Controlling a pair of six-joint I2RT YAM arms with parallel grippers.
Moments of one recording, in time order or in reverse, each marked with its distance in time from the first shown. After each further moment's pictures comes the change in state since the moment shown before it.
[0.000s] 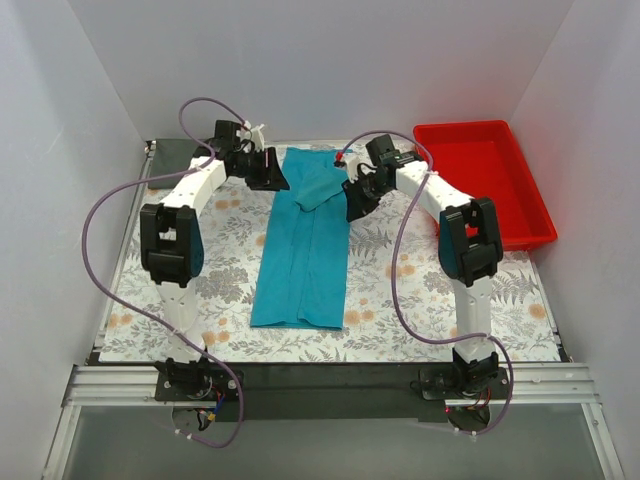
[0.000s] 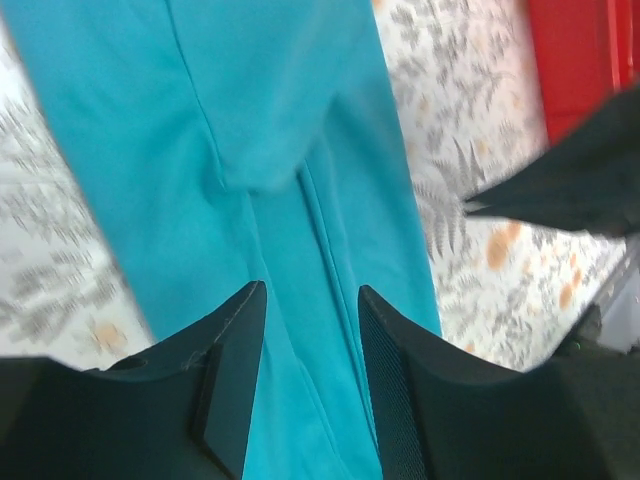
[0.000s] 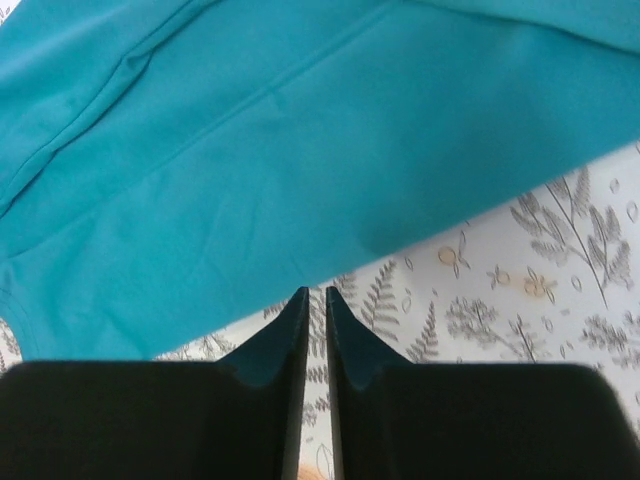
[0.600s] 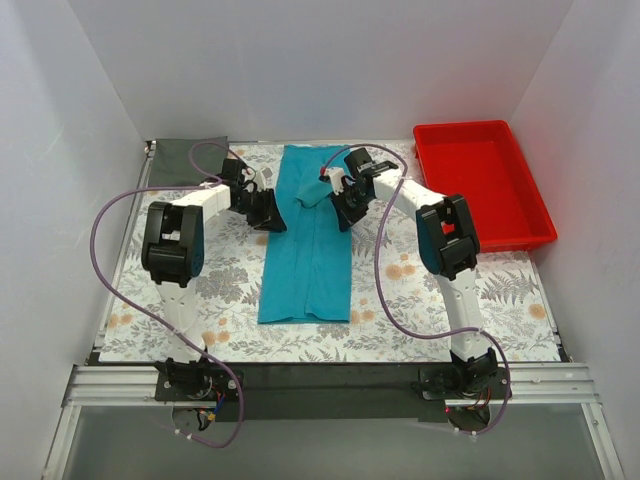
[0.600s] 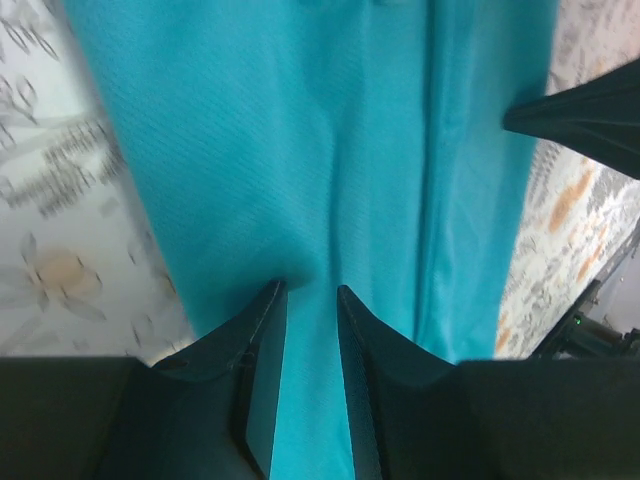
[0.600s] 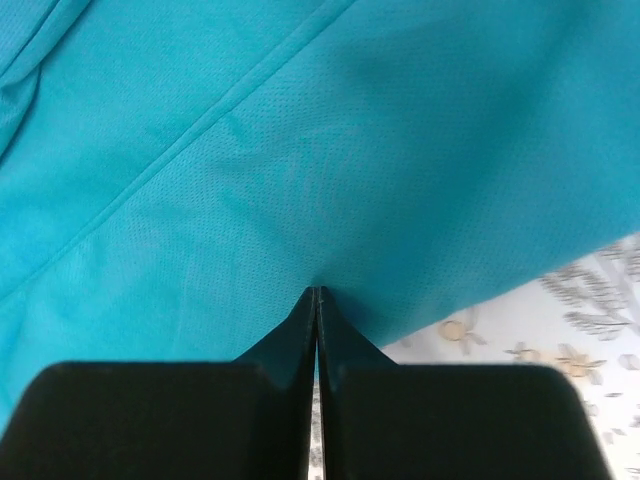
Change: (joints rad) left arm 0.000 -0.063 -0.397 0.106 0.005 -0.050; right arm 0.085 0.162 0.071 0.033 0.170 0.088
